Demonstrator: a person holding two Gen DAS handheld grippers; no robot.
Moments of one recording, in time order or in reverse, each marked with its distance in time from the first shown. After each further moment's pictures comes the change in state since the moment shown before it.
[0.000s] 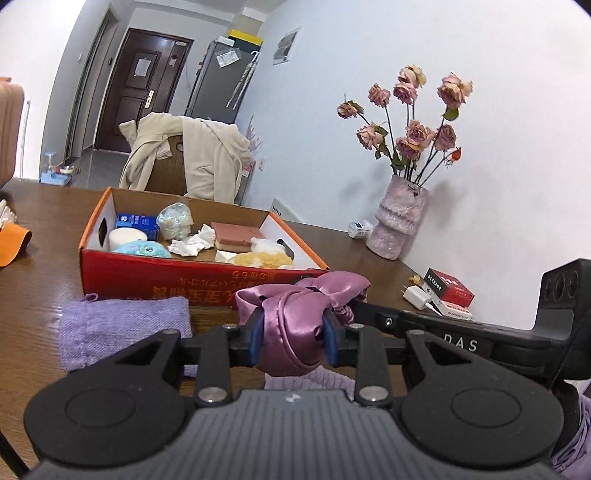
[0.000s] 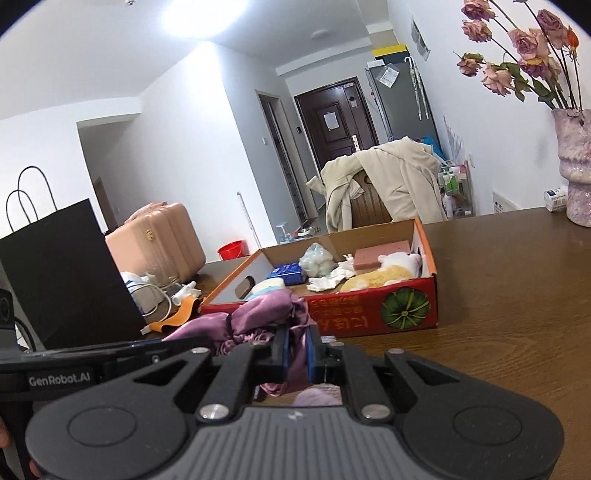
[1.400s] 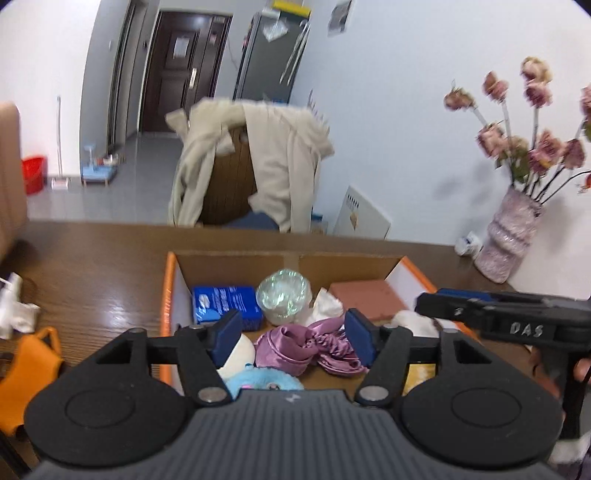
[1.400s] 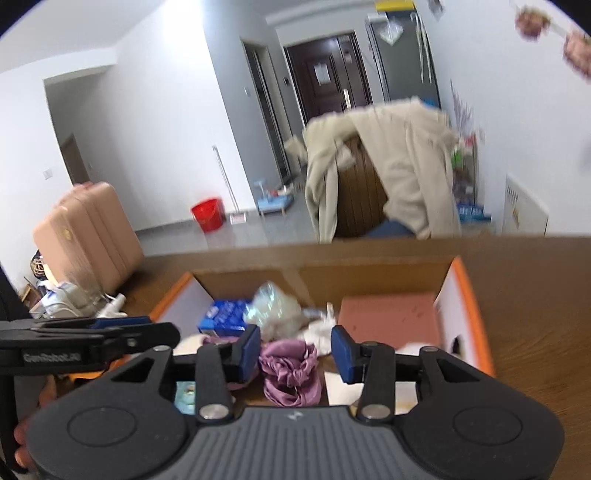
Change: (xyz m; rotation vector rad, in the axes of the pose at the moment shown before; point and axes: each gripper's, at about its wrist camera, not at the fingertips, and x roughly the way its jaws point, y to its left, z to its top) left arm 0.129 0.125 0.140 0.029 0.098 0.198; right arm 0.216 -0.037 0.122 -0.049 0.160 -0.071
